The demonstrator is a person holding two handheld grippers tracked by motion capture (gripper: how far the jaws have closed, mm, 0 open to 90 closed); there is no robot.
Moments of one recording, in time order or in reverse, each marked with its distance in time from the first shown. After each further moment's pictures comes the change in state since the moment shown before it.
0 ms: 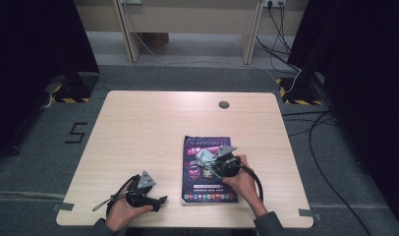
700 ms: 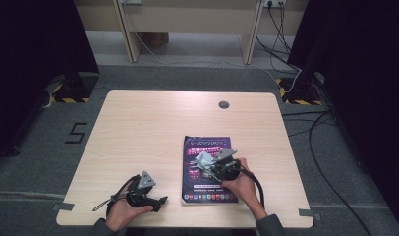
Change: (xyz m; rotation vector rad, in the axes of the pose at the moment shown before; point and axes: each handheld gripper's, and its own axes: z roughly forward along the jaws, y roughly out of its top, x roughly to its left) left arm 0.000 0.000 0.000 0.000 -0.002 0.002; right arm 0.014 -0.002 -0.003 -0.008 0.019 -0.009
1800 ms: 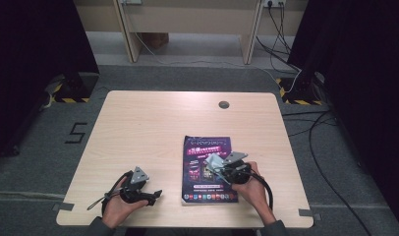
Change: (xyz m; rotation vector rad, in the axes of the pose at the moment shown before) left arm 0.017 0.000 -0.009 -0.027 0.046 -0.065; right arm -0.016 -0.028 -0.022 0.024 -0.059 0.045
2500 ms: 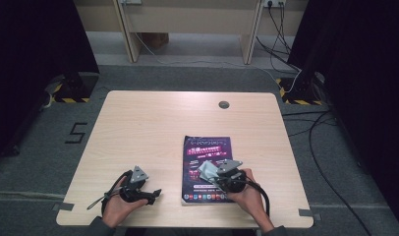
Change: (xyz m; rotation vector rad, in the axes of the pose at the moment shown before) left arm 0.004 0.000 0.000 0.002 0.017 -0.014; right arm 0.037 0.003 -0.004 -0.015 0.080 -0.060
